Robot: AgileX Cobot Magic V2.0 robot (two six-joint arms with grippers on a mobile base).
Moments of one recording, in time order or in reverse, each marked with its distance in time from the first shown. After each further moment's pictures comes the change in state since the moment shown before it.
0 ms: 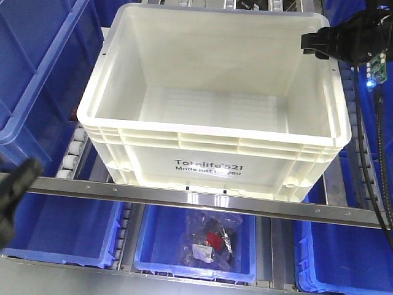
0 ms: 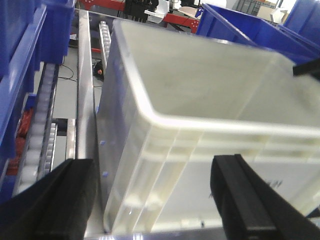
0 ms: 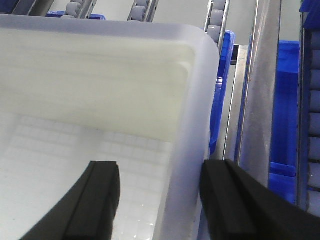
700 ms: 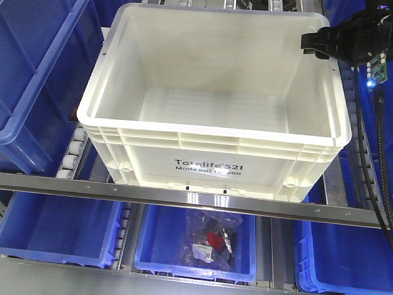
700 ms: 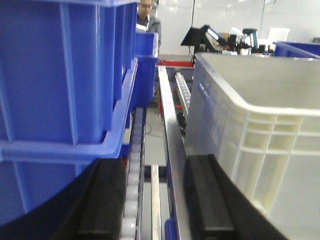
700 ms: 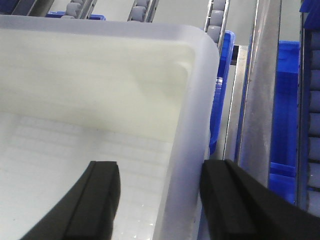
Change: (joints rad) left arm 0.274 -0.355 0.180 0.208 0.015 -0.024; right arm 0.000 0.000 0.000 0.000 -0.002 0.000
